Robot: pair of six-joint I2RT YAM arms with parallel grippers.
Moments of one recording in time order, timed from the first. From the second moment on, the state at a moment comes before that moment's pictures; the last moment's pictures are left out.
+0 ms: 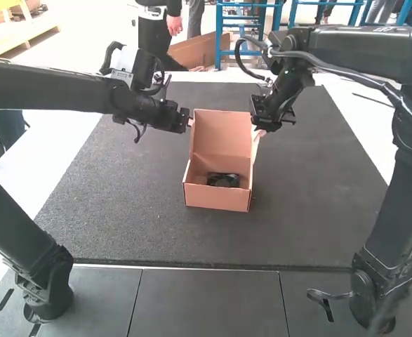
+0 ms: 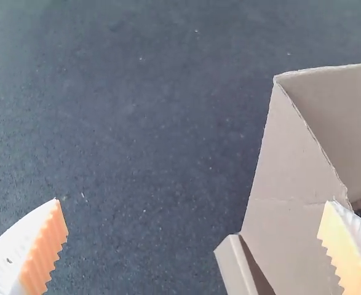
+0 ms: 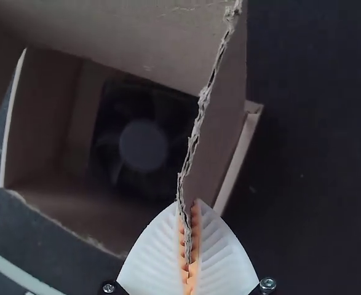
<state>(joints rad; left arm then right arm) -0.43 1.44 1.01 -0.21 0.02 -0.06 0.47 1.73 1.53 -1.03 -0.18 0.23</state>
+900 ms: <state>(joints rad) -0.45 1.31 0.82 -0.20 0.05 -0.06 0.54 1.69 1.37 -0.99 -0.22 0.24</state>
